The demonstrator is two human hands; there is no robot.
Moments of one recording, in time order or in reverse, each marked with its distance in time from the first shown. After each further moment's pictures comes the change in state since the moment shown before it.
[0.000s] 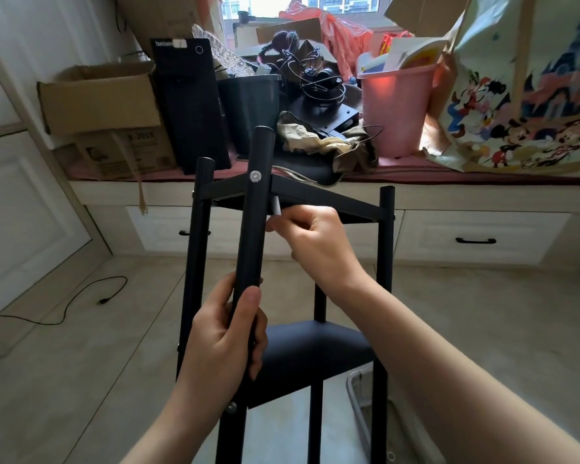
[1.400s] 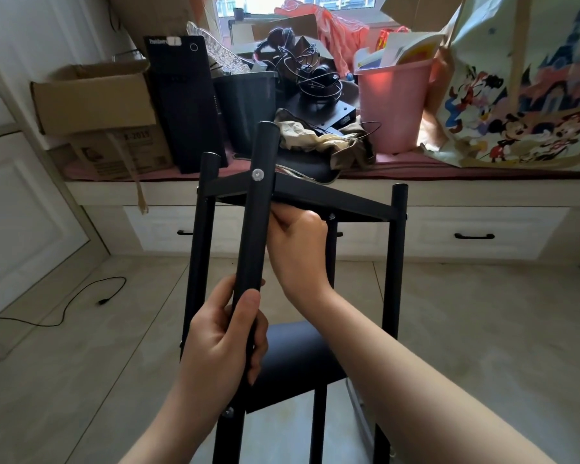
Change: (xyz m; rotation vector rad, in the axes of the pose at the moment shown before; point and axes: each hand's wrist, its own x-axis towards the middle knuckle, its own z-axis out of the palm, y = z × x) left_hand -0.004 0.005 0.002 0.014 -0.020 -0.003; right_hand 0.000 0.011 0.034 0.134 0.223 -0.232
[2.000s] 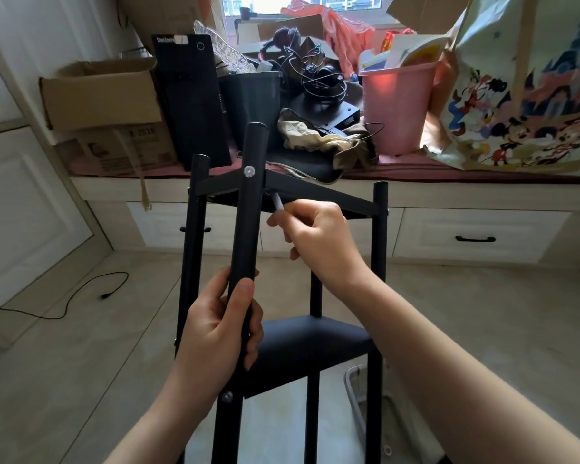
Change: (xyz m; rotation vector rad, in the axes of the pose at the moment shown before) left_hand 0.003 -0.001 -0.004 -0.069 0.019 -0.043; right_hand 0.008 -0.017 -0.037 -0.130 -0.238 0.177
